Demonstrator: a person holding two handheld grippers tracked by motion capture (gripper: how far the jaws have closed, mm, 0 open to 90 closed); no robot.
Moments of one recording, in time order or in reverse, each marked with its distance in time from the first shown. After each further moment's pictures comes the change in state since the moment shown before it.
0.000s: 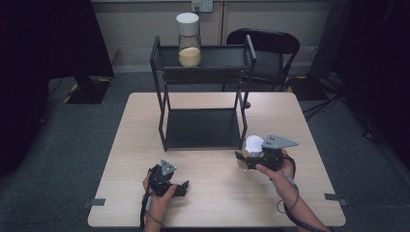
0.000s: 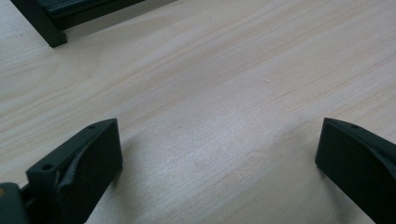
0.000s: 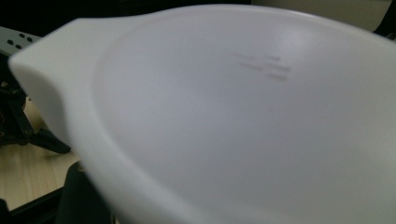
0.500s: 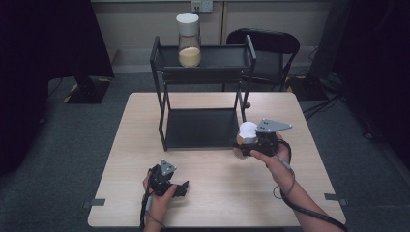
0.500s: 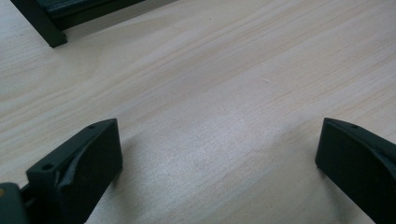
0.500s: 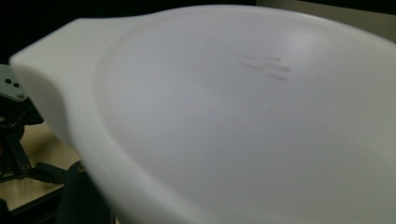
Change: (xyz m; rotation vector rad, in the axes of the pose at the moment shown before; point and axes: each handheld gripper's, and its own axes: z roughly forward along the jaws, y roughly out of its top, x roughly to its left) left arm 0.000 0.000 0.000 0.000 0.000 0.000; right arm -0.008 0.054 0.017 0.029 0.019 -0.026
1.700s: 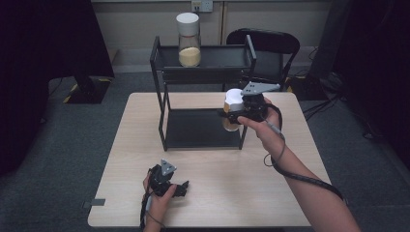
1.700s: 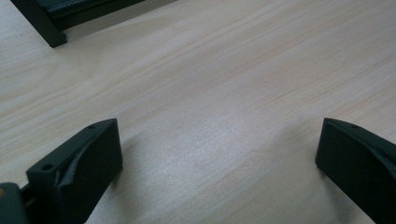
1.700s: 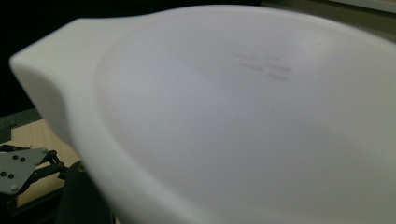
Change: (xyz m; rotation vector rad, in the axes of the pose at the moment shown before) left arm 0.000 0.000 0.000 -0.001 0.000 -0.001; right arm -0.011 0.106 0.022 0.018 -0.001 -0.040
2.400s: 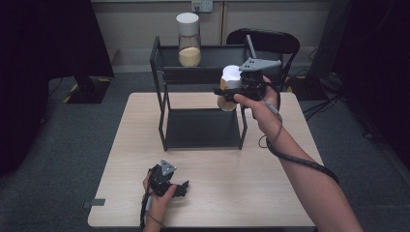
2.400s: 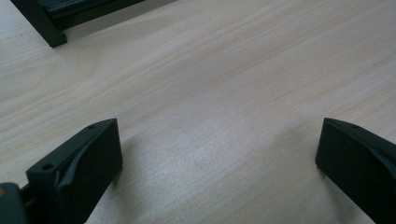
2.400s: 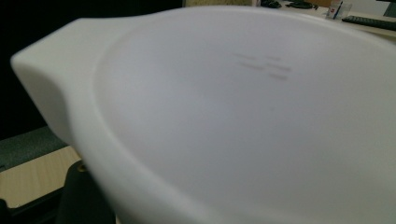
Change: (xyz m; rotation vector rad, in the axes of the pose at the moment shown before) left arm 0.000 0.000 0.000 0.001 0.000 0.001; right arm -0.004 0.046 0.001 -0.078 -0.035 -0.006
